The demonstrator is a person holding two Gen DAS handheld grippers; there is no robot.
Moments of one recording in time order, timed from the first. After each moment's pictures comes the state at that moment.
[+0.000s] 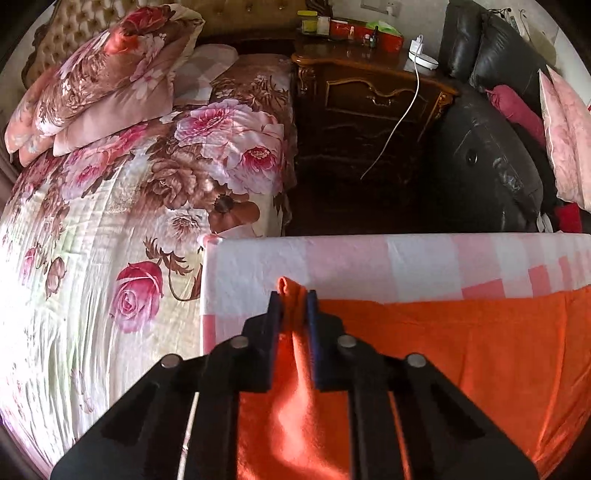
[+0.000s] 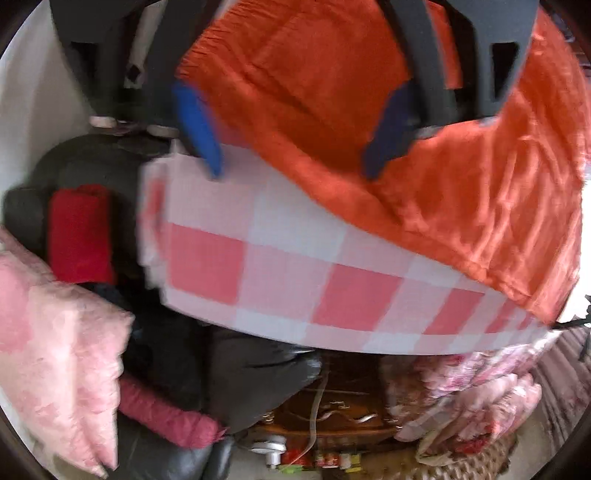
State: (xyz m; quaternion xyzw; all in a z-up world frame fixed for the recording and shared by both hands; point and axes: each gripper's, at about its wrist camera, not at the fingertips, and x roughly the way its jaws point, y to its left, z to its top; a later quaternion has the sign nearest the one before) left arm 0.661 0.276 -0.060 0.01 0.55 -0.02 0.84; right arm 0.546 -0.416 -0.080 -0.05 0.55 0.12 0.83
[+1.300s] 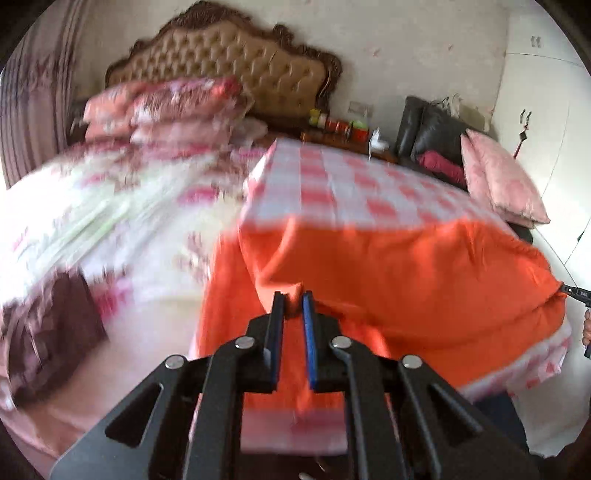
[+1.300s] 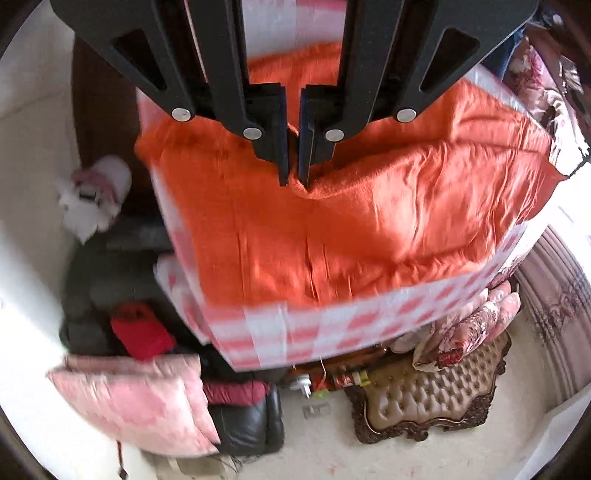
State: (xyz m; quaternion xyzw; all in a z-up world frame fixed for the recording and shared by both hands) left arm 0.059 0.263 -0.037 -0.10 0.35 0.00 0.93; right arm 0.154 -0.413 -0.080 0.10 0.41 0.06 0.91
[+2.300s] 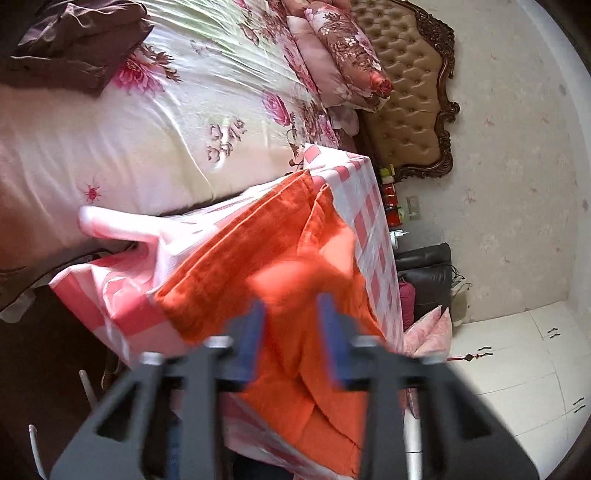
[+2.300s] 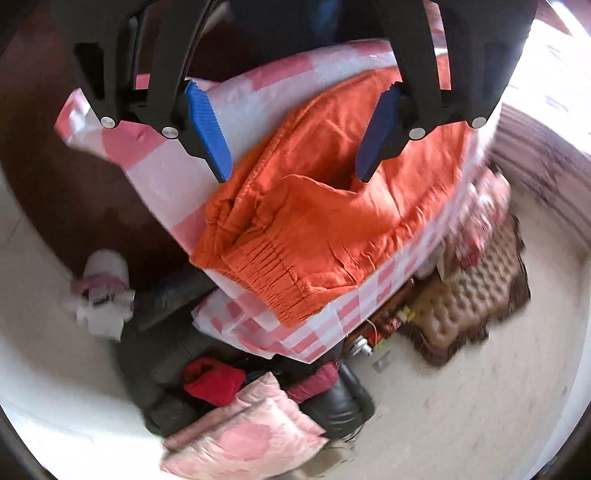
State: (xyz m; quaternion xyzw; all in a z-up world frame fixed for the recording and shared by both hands) left arm 0.054 0.336 -0.094 -0.58 0.31 0.05 0.75; right arm 0.077 -0.446 -0.075 0.35 0.36 -0.01 0.86
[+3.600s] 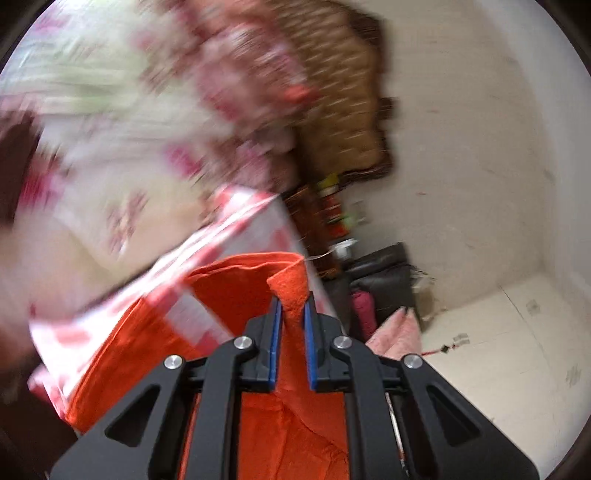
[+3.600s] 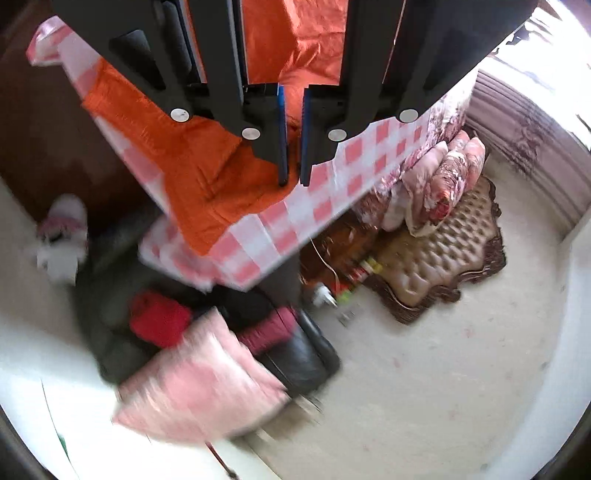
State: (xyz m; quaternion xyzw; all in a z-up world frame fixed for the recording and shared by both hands) left arm 0.142 0.378 0.068 -0.51 0.25 -0.03 0.82; right arm 0.181 -0.425 0.052 0.33 0.27 0.01 0.90
